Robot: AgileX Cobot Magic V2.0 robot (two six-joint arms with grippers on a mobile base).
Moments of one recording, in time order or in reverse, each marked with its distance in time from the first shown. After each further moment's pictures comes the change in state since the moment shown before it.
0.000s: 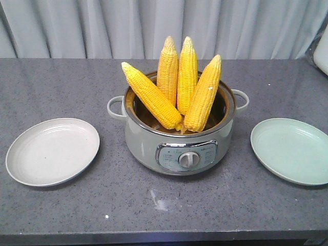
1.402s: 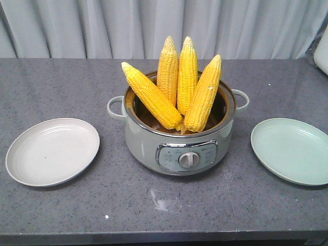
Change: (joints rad) left arm 0.000 0.000 -0.110 0.000 -0.055 0.000; right arm 0.000 0.003 -0.075 0.008 -0.055 0.012
